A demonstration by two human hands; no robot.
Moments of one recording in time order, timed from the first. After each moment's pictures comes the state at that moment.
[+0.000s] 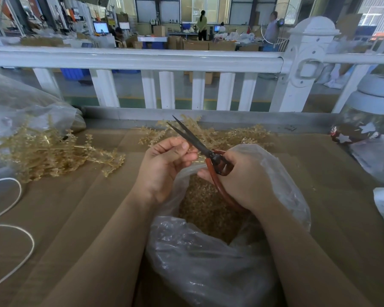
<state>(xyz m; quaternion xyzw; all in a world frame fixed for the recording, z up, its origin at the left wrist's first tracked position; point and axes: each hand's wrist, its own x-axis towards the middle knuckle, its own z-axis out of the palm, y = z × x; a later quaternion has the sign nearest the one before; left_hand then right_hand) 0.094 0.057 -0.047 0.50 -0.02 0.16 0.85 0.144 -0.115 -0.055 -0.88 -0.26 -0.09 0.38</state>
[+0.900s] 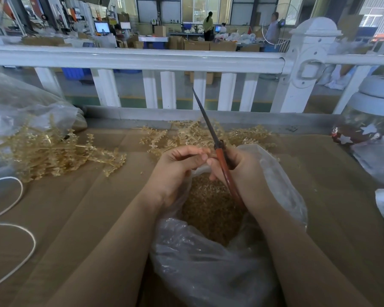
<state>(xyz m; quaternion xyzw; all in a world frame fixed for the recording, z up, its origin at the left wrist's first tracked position) 0.095 0.035 -0.049 0.54 -0.03 0.11 0.84 0.137 -0.109 -0.048 -0.75 -0.26 -0.01 0.61</state>
